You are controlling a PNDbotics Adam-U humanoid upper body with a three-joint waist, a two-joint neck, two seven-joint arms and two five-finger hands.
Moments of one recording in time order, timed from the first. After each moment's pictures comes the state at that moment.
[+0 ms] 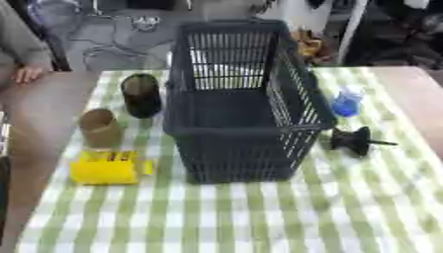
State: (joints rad) left arm -0.39 0.34 0.18 -1.81 -0.07 -0.09 0.43; right arm -0.39 -0.56 -0.04 -1.90 -0.11 -0.10 -0.27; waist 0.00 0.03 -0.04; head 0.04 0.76
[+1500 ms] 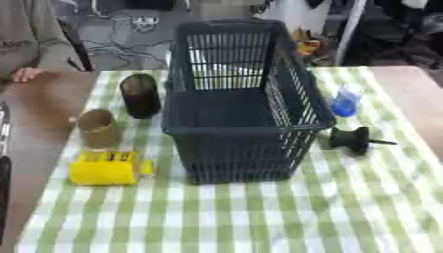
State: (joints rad) left arm -0.39 0.34 0.18 -1.81 -0.09 -0.09 0.43; right arm -0.39 -0.56 -0.04 -1.90 -0.11 -0.11 -0.27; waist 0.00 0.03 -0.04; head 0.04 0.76
